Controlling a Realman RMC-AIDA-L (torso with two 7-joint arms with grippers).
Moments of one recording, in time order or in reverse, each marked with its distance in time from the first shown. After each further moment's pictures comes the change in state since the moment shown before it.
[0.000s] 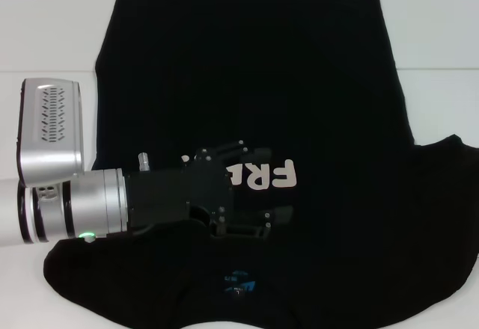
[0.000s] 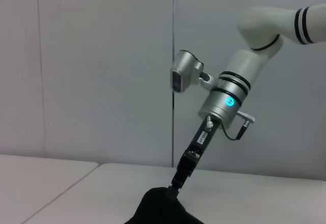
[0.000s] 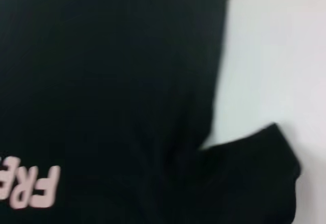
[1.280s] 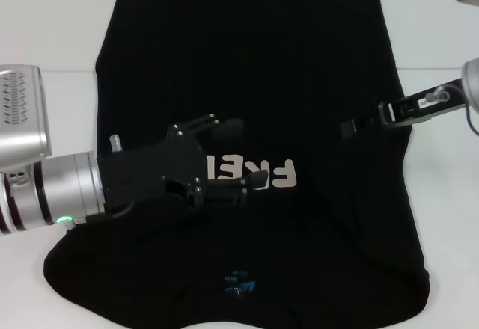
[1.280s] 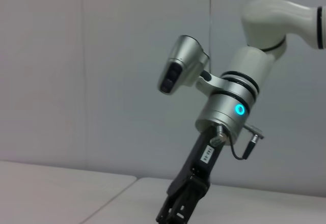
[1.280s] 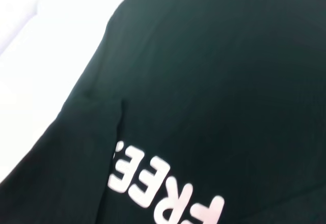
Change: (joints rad) left arm 0.008 0.014 -0.105 0.008 -0.012 0.009 -0.009; right arm 0.197 0.121 -0.281 -0.025 0.147 0.037 0.039
